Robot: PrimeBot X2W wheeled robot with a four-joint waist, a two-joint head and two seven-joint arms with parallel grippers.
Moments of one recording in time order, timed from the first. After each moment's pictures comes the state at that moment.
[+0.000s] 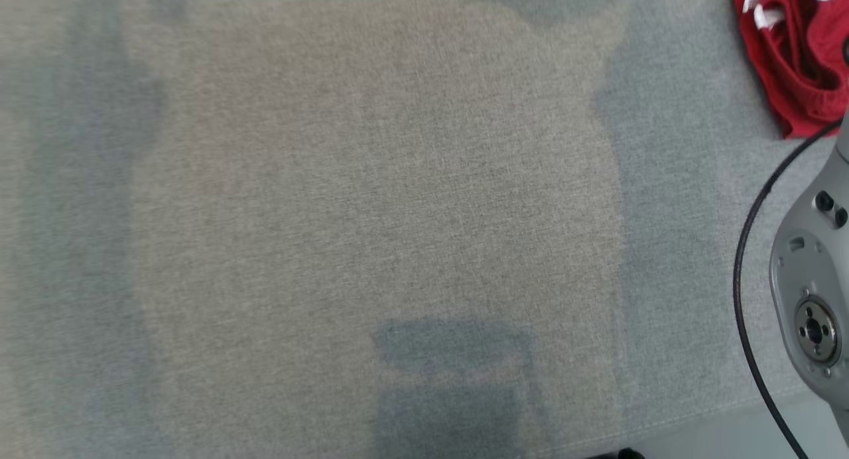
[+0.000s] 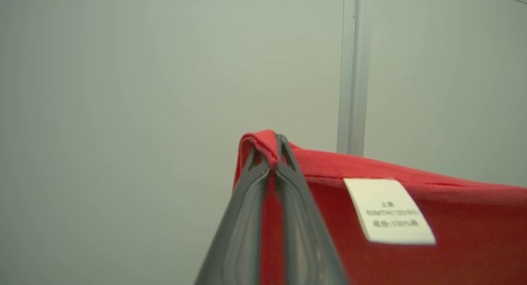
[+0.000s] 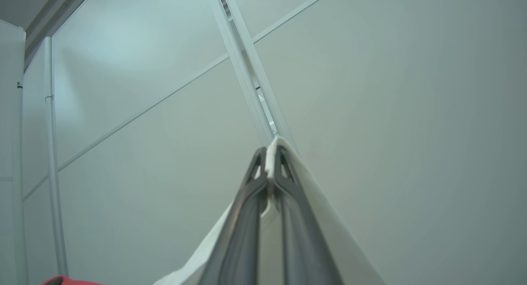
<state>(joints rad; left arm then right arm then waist) -1.42 0.40 -0.12 0.24 -0.53 -0.03 0.13 -1.40 -0.05 -0.08 0.14 0.60 0.13 -0.07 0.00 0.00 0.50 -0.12</state>
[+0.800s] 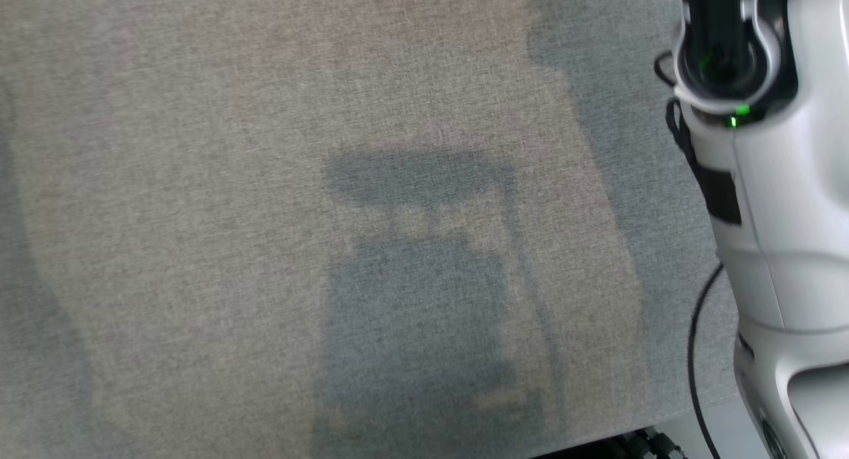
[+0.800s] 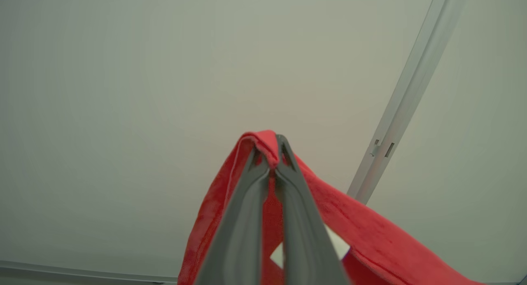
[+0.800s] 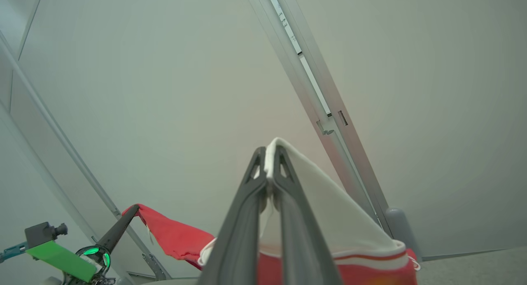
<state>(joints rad) -1.27 0.45 -0.13 0.54 -0.69 -0.13 -0.25 -1.06 -0.08 0.25 0.07 0.74 0.13 -0.19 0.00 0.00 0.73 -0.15</state>
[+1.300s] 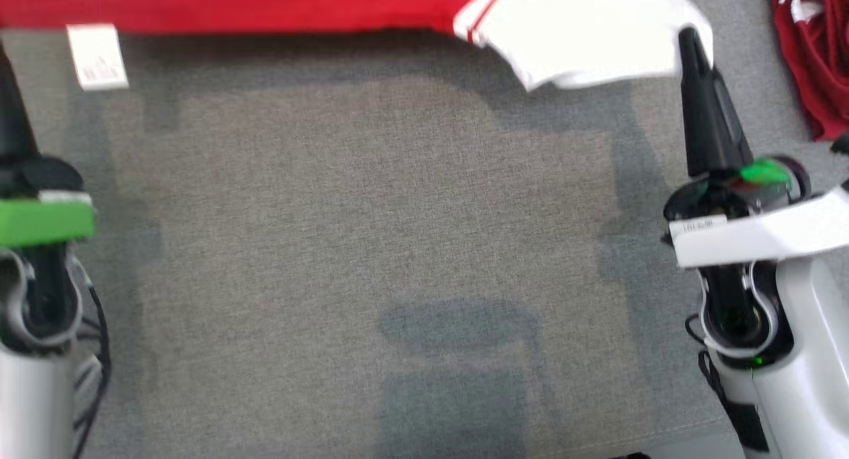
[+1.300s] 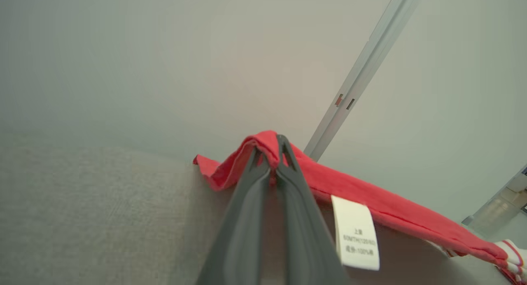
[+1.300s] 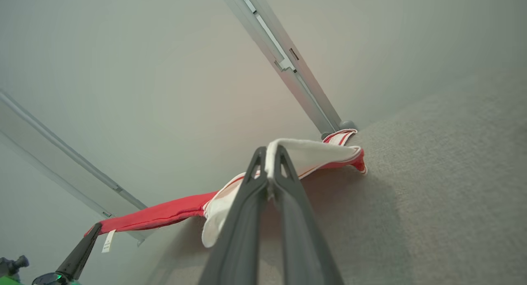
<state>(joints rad) -0.53 0.40 -0.06 0.10 -0.82 -0.13 -0.26 -0.41 -0.18 0.17 -0.17 0.82 0.13 -0.16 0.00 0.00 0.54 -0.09</state>
